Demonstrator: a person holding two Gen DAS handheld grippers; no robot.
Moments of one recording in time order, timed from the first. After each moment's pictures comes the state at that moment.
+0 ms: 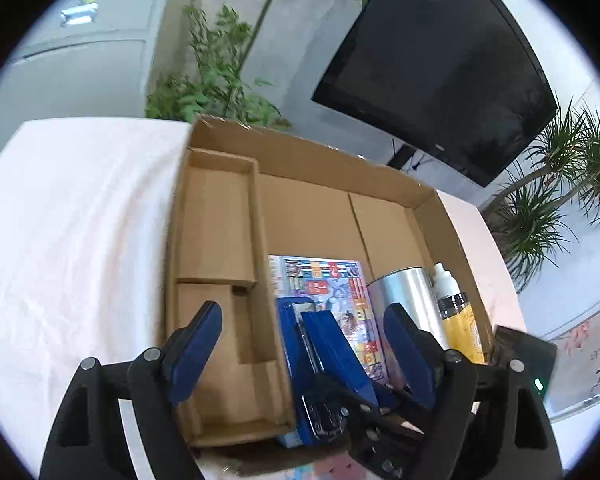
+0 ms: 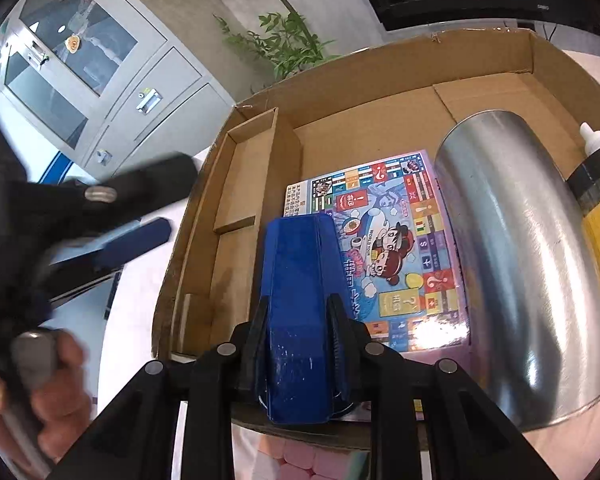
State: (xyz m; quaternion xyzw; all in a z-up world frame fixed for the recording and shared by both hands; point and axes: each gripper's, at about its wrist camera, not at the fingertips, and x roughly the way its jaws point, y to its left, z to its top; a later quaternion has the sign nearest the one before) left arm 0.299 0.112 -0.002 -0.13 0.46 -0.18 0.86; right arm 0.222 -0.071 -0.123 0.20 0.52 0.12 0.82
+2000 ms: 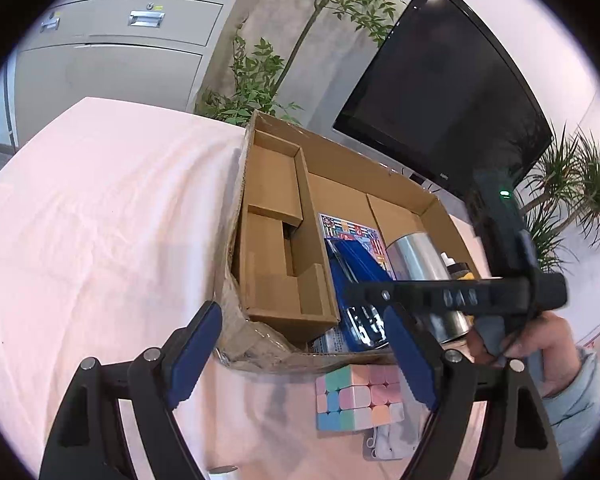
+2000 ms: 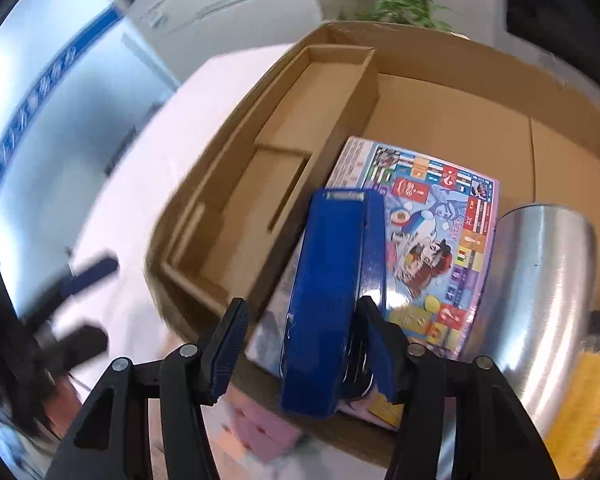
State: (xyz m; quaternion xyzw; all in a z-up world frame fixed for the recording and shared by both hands) left arm 0.204 0.158 -0.023 -0.18 0.40 -0.15 0.89; right arm 0.252 -0.069 -0.100 0.05 0.61 0.26 0.74
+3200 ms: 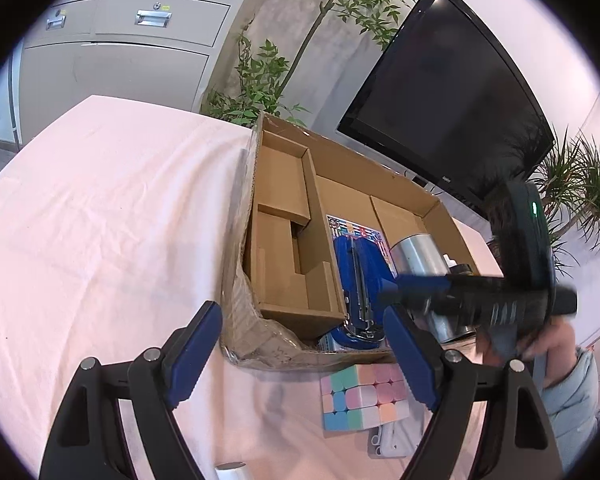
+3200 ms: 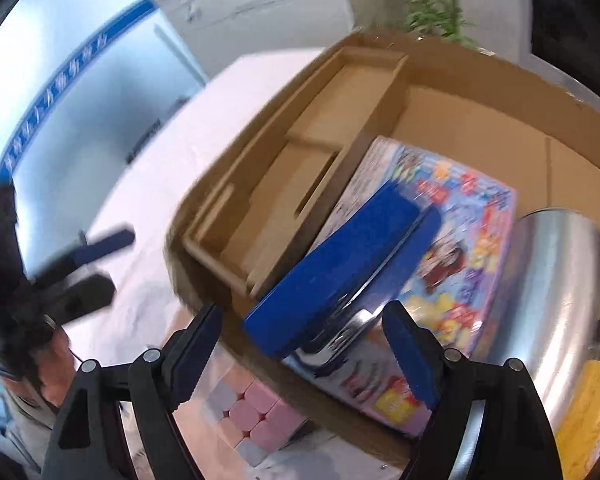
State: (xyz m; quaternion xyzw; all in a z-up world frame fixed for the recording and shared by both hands) left arm 0.200 0.162 -0.024 -0.18 0.40 -0.14 0.89; right arm 0.230 -0.079 -0.073 0.01 0.57 0.30 0.76
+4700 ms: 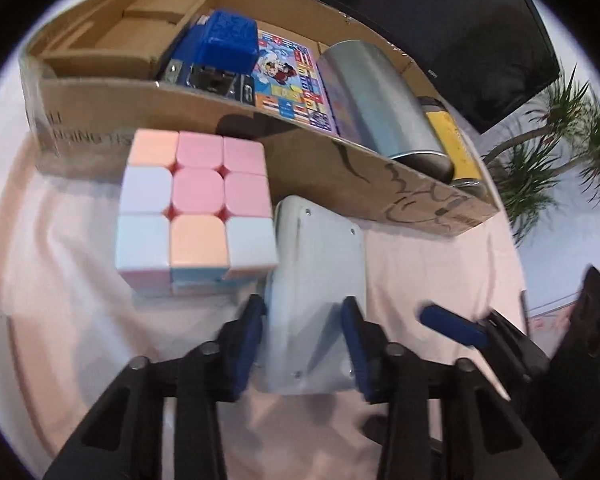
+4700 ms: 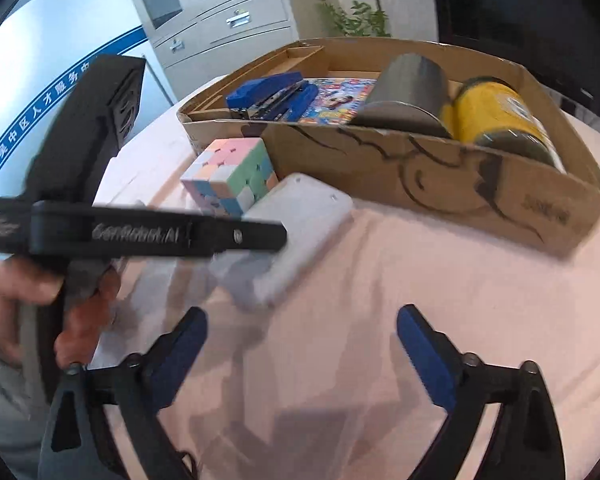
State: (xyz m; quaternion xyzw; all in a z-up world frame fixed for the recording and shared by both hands) left arm 0.160 0.022 -0.101 -0.18 0.55 -0.20 0.79; right arm 0.020 -0.171 -0.099 -0.03 0.50 0.25 0.83
